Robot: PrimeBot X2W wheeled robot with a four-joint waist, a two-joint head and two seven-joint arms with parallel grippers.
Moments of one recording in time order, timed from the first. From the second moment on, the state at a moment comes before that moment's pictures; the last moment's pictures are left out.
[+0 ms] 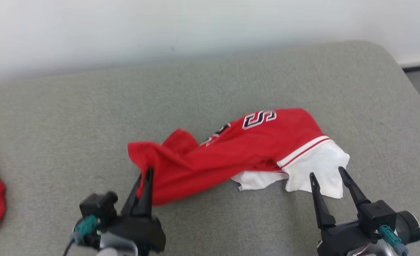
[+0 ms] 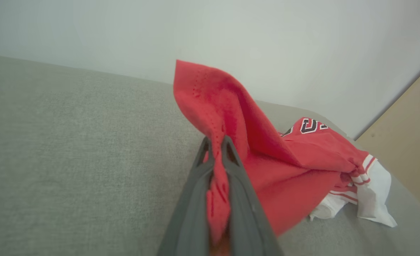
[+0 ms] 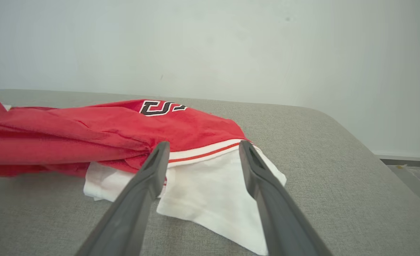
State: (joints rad) left arm -0.28 0.06 -0.26 0.37 -0.44 -0.04 -0.26; right arm -0.06 -0.07 0.05 0.11 -0.01 0.13 -0.13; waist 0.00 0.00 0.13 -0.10
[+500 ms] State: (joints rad) left arm -0.10 0.11 -0.25 0.40 -0.45 -0.03 -0.23; right arm -0.01 -0.05 0.03 0.12 0.01 0.13 -0.13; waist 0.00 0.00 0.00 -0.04
